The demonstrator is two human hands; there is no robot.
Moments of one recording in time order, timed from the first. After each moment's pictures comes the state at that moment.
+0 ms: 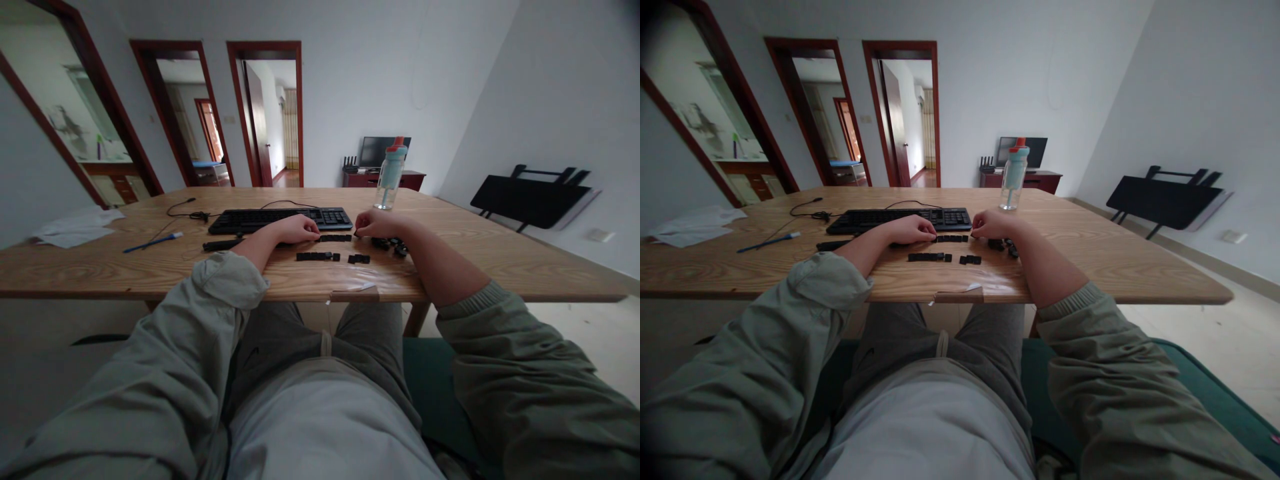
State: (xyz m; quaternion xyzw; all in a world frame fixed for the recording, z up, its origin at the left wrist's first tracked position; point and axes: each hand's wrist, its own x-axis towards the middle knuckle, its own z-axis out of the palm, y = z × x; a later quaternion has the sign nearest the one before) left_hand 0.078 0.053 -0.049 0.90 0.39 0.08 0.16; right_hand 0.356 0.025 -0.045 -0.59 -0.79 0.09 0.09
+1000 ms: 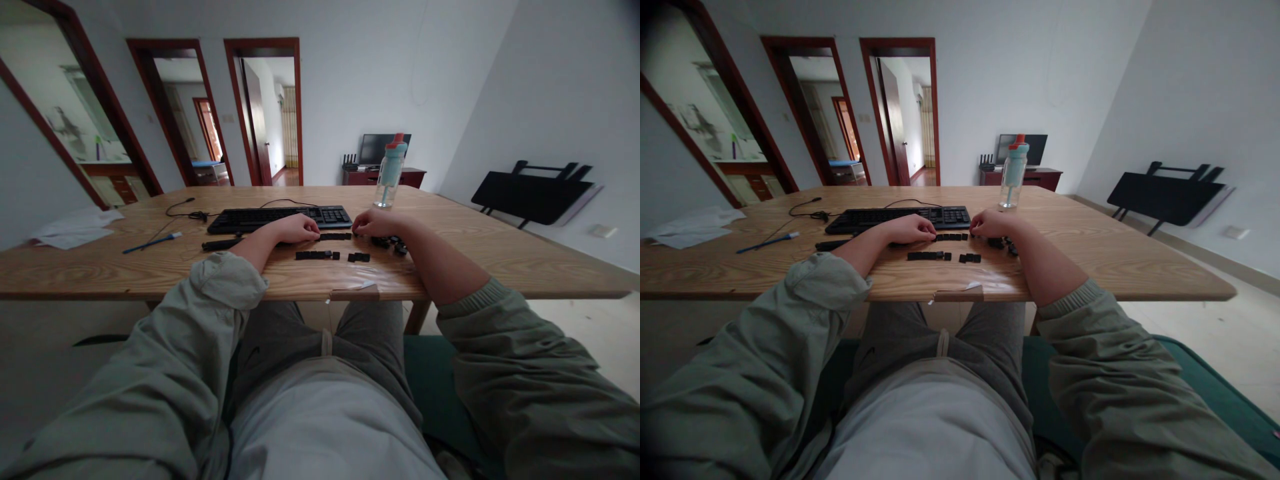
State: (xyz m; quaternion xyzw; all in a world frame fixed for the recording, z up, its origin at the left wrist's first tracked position) left_hand 0.079 0.050 -0.047 0.90 0.39 0.08 0.15; right_hand 0.359 0.035 -0.053 -0.58 -0.80 0.11 0.08
